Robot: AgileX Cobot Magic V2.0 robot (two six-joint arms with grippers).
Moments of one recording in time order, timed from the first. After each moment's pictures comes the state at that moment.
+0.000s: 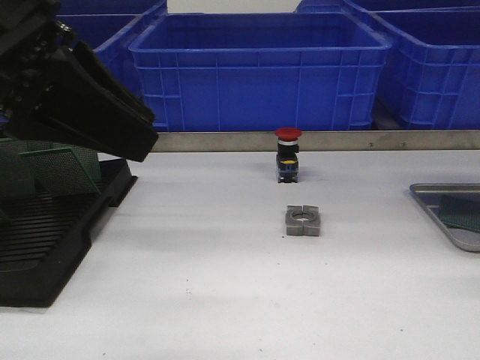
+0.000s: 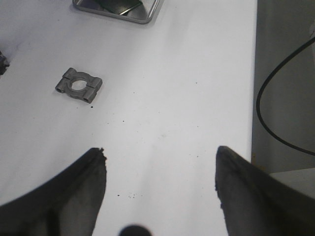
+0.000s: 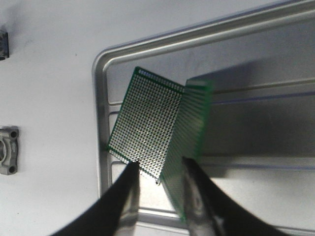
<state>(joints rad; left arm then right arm) -0.27 1.45 -0.86 -1.19 0.96 1.74 -0.47 1.79 -1.05 0.88 0.81 -0.80</state>
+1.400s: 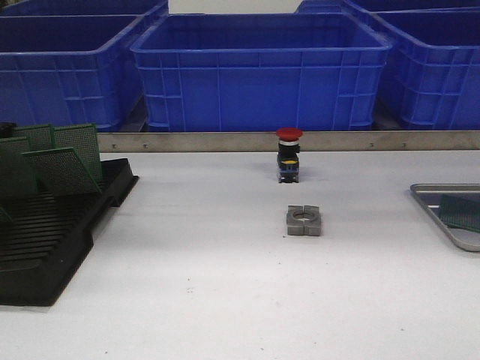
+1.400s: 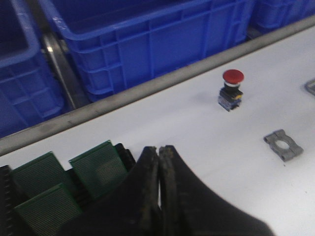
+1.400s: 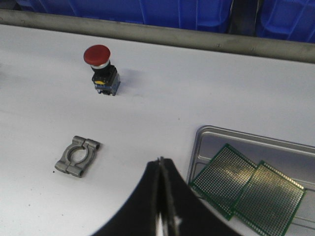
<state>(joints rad) -0.14 1.01 -0.70 -1.26 0.36 1.37 -0.01 1.04 -0.62 0.94 0.27 -0.94</state>
